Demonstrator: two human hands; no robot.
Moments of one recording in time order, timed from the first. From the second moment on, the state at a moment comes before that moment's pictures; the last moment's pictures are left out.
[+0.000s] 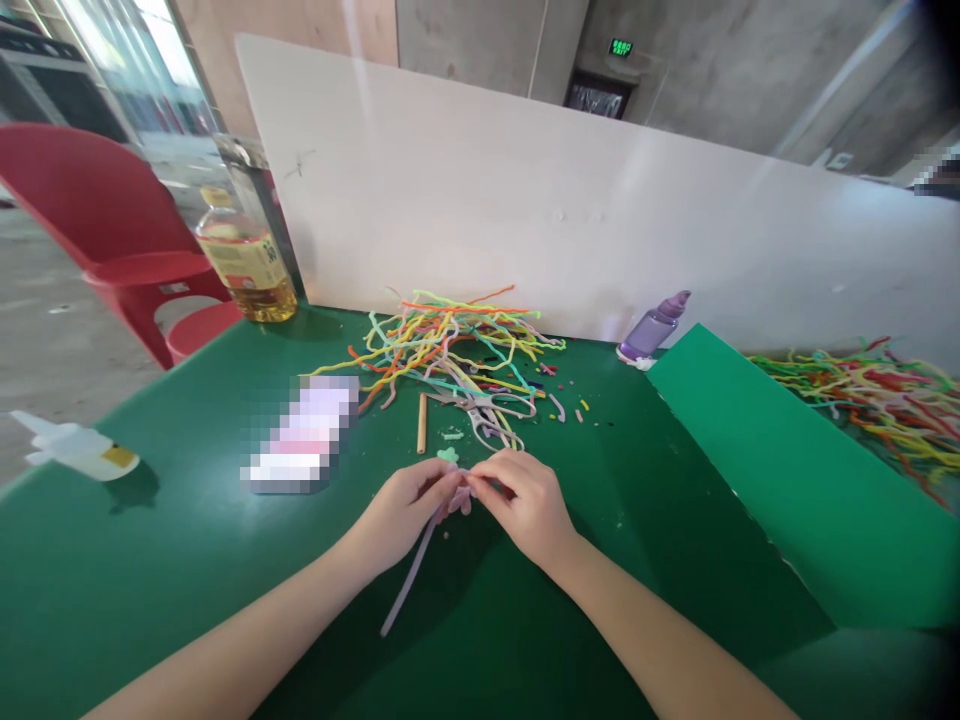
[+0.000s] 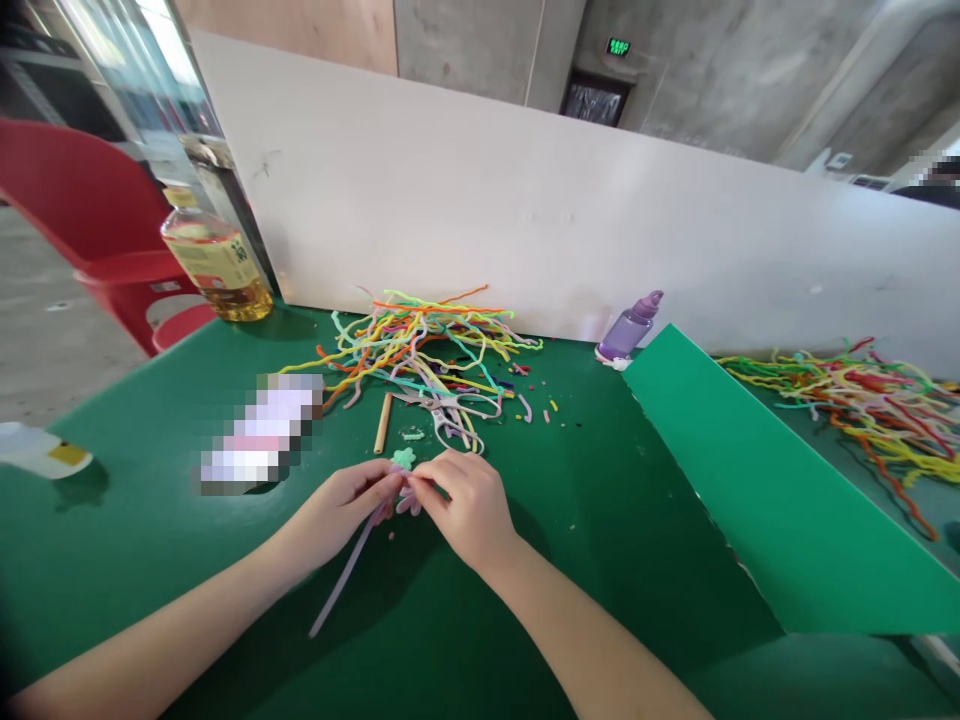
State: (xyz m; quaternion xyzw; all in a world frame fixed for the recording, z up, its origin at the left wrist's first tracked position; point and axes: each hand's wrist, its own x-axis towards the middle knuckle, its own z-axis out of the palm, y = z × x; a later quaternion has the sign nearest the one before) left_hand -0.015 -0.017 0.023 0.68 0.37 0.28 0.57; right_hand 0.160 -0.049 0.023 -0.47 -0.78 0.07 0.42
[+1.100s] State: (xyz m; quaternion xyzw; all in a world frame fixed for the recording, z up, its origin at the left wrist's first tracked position) left_hand -0.015 -0.021 0.024 0.50 0.45 0.42 0.60; right_hand 0.144 -0.062 0.017 -0.49 -0.77 0.21 0.34
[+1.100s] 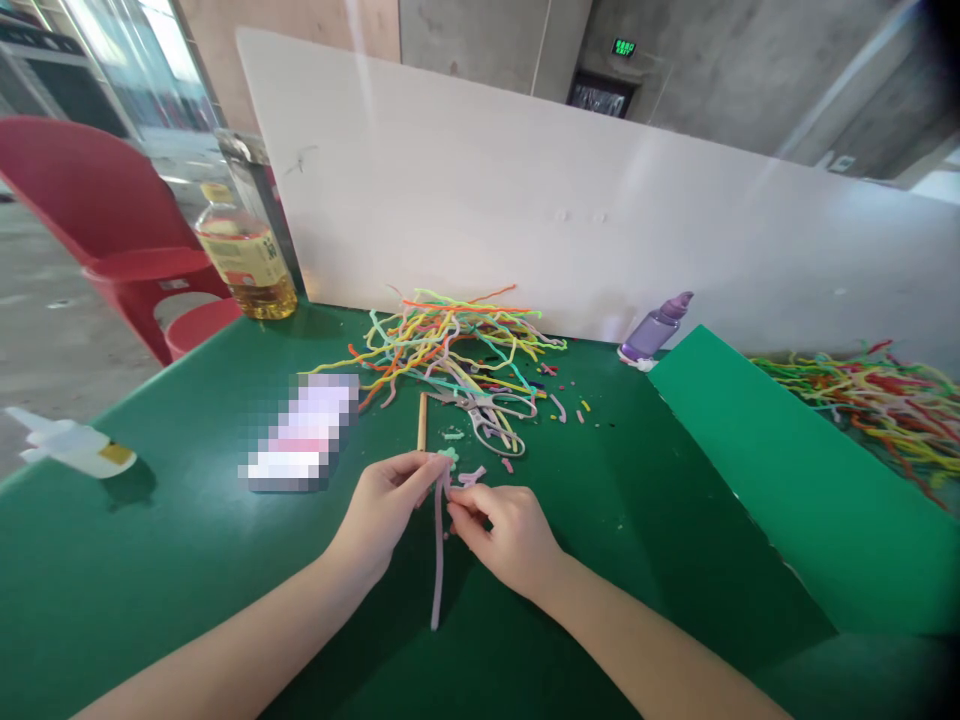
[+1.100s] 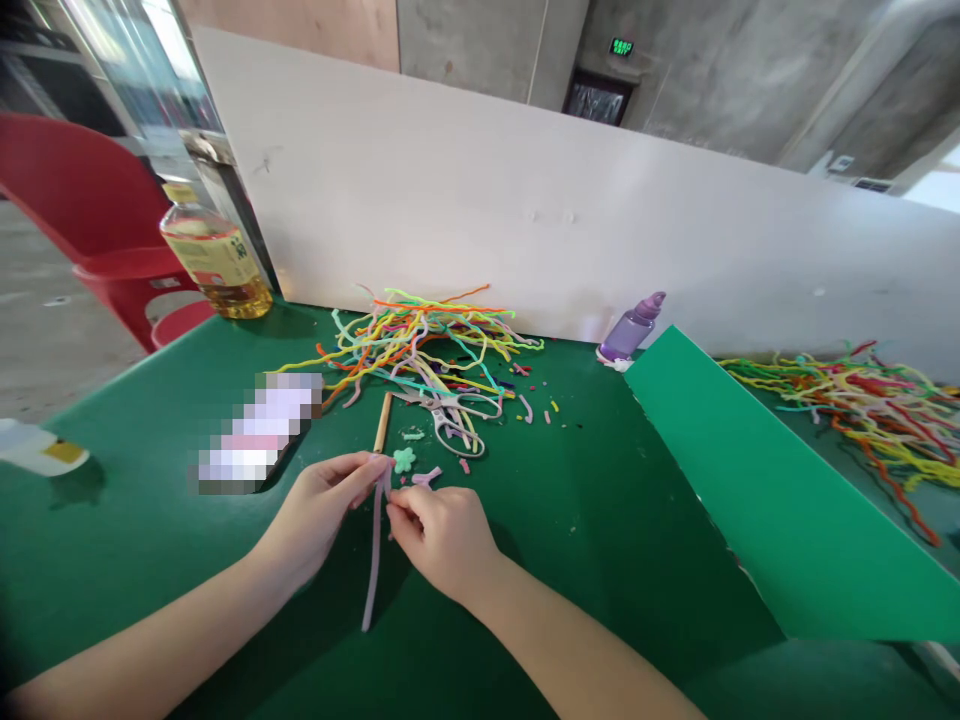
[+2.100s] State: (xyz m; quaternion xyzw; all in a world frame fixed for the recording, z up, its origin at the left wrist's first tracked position) left_hand -0.014 -0.029 0.033 0.55 0.32 0.42 0.65; right_hand 0.143 -0.050 0.016 -0.28 -0.35 0.80 0.40
